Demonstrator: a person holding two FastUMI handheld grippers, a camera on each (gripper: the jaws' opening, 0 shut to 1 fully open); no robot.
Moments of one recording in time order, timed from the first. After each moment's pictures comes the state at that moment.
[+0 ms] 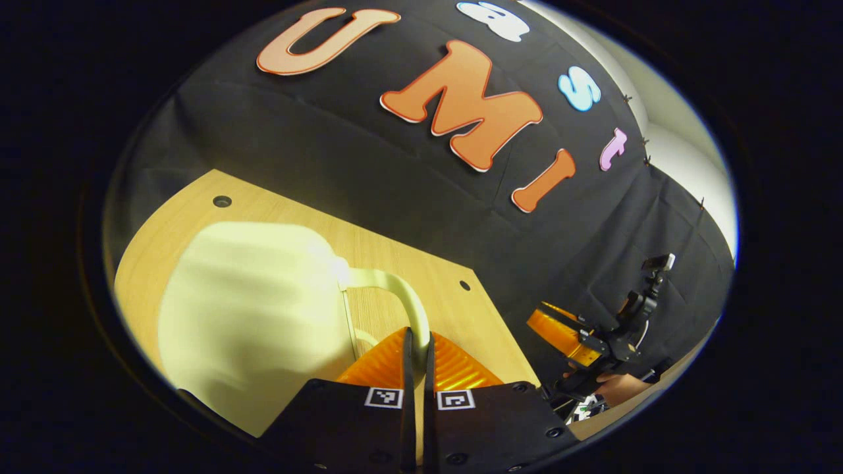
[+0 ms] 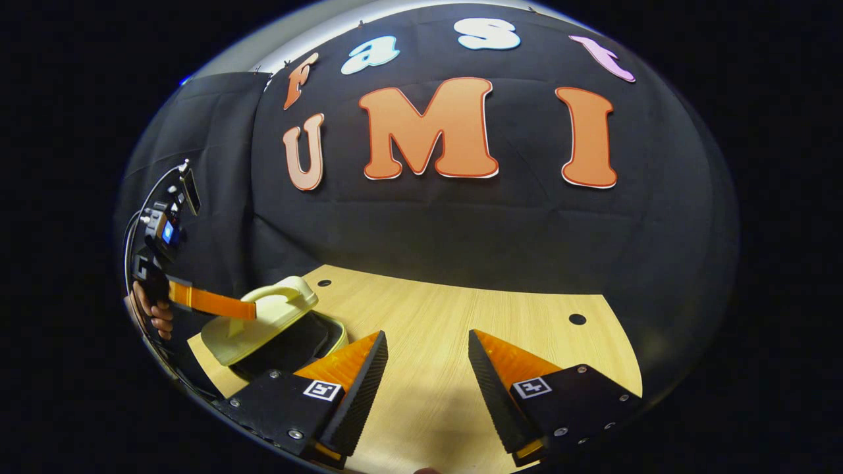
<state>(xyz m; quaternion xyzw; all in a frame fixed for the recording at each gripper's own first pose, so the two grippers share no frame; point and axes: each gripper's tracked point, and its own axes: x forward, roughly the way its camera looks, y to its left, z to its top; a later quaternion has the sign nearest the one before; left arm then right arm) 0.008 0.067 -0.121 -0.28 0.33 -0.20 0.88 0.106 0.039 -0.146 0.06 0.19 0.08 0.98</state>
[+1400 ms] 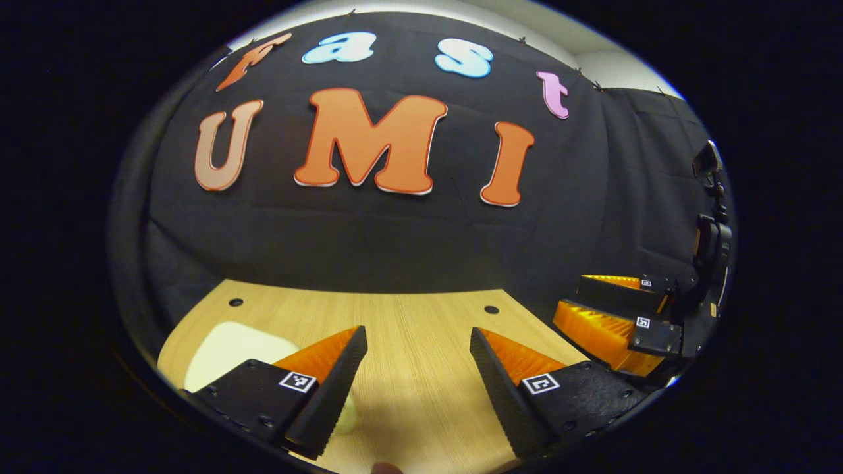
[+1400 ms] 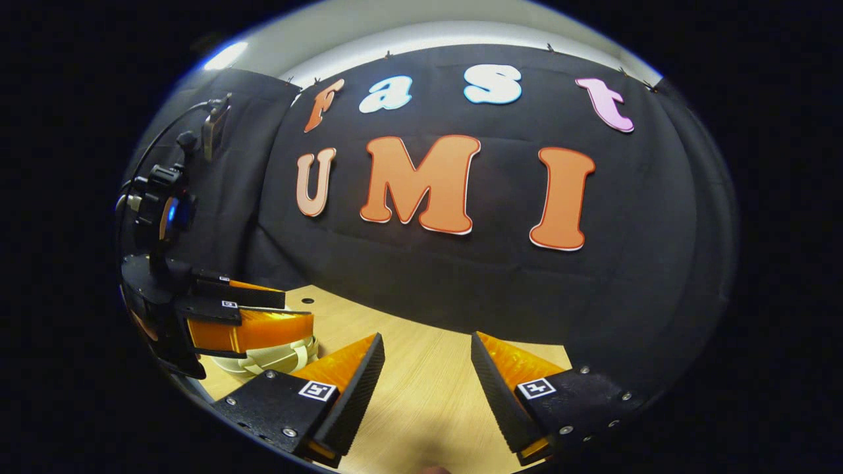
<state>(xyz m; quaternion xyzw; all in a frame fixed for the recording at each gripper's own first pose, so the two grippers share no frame) 0.029 -0.053 -0.027 -0.07 0.16 -0.10 0.98 0.074 -0.032 -0.082 -0.02 0.07 0.08 0.99</state>
